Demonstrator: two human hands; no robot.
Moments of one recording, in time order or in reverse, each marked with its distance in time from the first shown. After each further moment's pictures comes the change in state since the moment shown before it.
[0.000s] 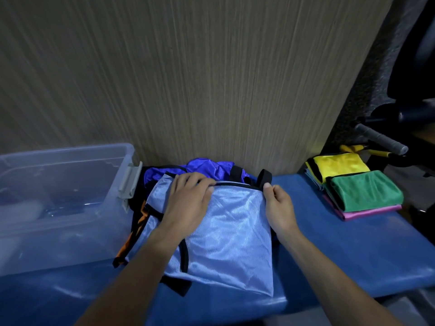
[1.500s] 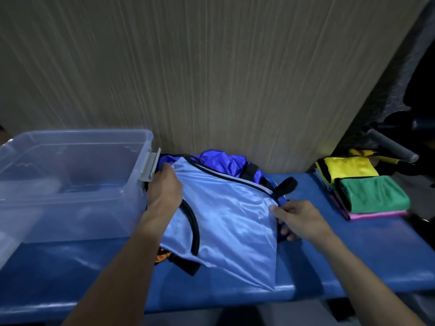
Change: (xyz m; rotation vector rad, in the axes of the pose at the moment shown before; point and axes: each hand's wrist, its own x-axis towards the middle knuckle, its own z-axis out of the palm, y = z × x) left_hand -0.004 -0.034 -0.036 0.141 -0.035 -0.696; right_hand -0.030 -0.026 -0.049 -0.373 -0.287 0.241
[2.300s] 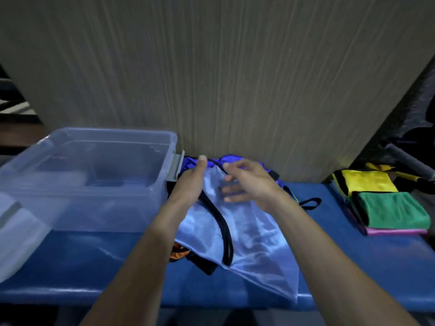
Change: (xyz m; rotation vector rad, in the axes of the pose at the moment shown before) left_hand -0.011 0.004 -0.034 -0.891 -0.346 -0.171; right_hand -0.017 -0.156 0.079 0.418 -0.353 -0.096
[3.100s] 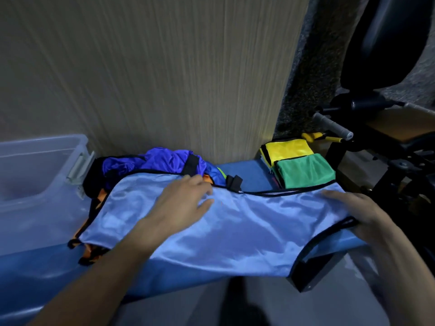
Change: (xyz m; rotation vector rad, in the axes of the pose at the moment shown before) left_hand -0.065 0.010 0.134 1.068 -0.258 0.937; right_hand -0.148 0.121 -0.324 0.211 0.646 0.168
